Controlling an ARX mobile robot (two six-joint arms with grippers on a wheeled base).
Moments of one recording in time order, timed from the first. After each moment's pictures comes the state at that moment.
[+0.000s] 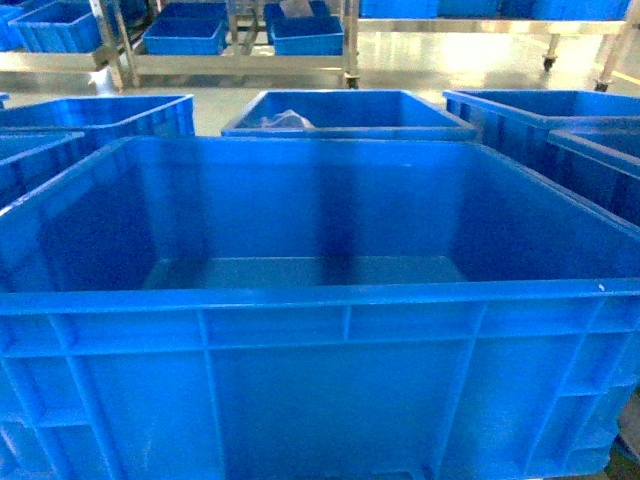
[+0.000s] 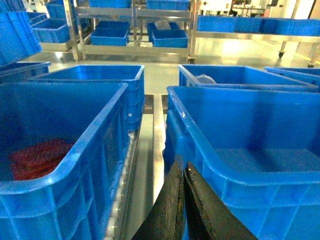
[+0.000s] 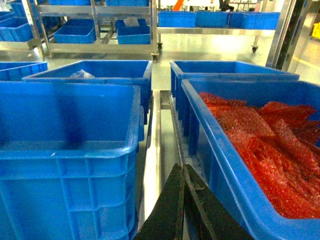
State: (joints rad) left arm 0.00 0.01 0.02 0.00 0.00 -0.01; right arm 0.00 0.00 0.01 -0.01 0.00 0.01
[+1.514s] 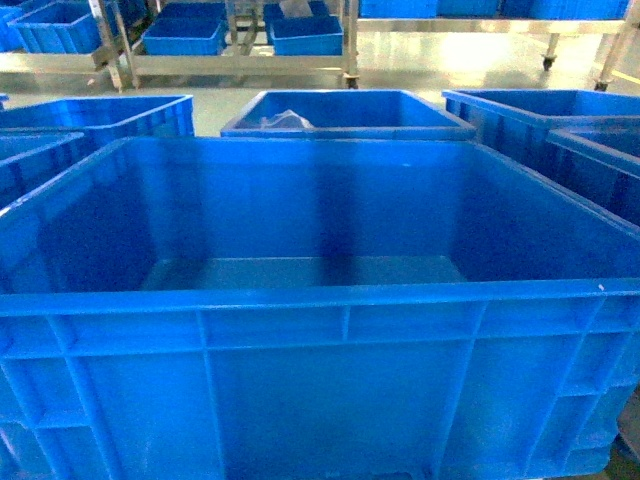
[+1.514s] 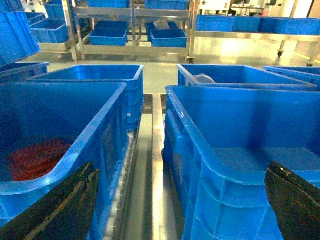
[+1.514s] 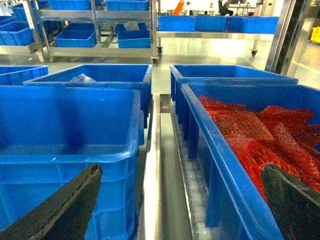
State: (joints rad) left arm 0.00 0.01 0.02 -0.01 0.00 -0.01; right arm 0.00 0.00 0.01 0.00 0.00 0.01
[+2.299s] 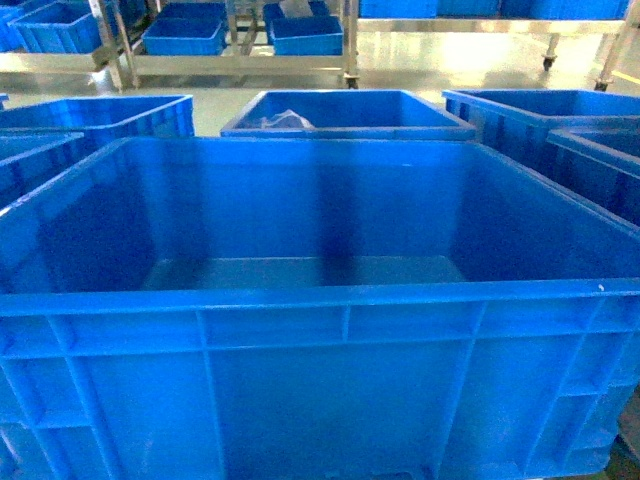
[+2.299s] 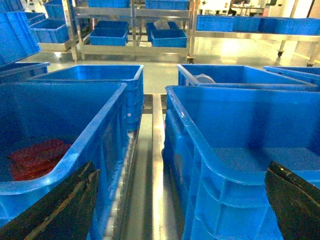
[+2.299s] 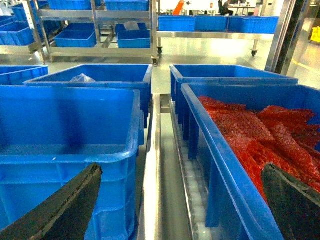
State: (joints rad) left arm 0.00 0.01 0.02 -0.01 0.00 -0.01; right arm 0.00 0.00 0.01 0.00 0.00 0.01
